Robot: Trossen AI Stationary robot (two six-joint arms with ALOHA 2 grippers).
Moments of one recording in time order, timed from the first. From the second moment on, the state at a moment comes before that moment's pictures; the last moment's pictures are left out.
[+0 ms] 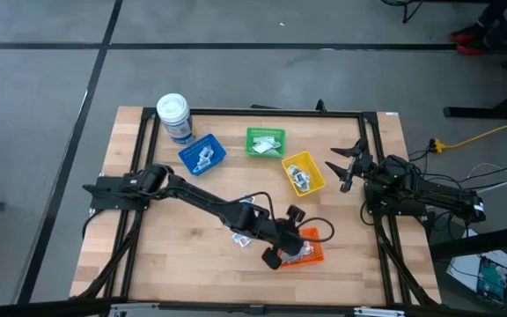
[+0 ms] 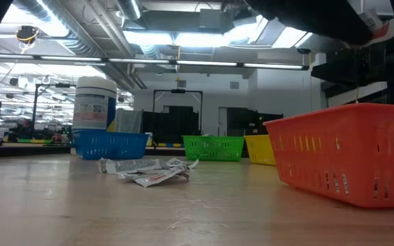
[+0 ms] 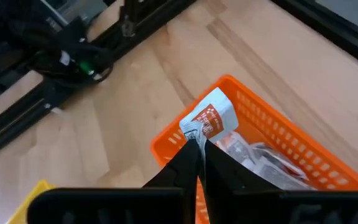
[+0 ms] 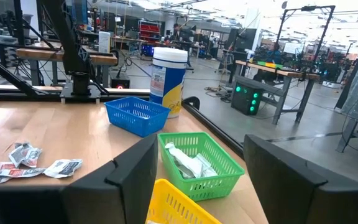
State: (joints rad) left arm -0.32 2.19 1.85 -0.33 -0.20 0.38; right arm -0.24 0.01 0.01 0.05 0.16 -0.16
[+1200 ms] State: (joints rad) left arm -0.32 2.13 1.85 -0.75 -0.16 -0.06; right arm -0.24 0.01 0.01 0.05 0.16 -0.16
